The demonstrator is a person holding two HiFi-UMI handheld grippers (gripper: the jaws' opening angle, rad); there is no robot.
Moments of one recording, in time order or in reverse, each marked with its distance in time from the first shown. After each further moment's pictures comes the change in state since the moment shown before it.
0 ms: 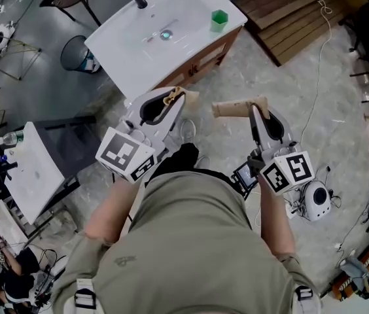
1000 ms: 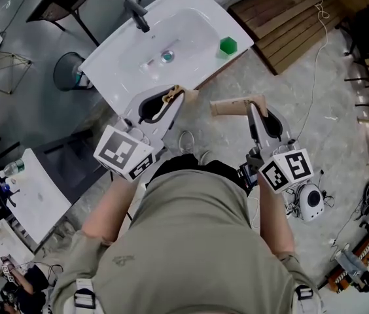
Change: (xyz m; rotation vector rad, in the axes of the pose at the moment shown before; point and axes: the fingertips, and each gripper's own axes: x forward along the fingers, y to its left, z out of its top) left arm 0.057 0.122 0.028 -0.043 -0.019 -0.043; right arm 0.128 -0.020 0.039 -0.021 0.039 -0.033
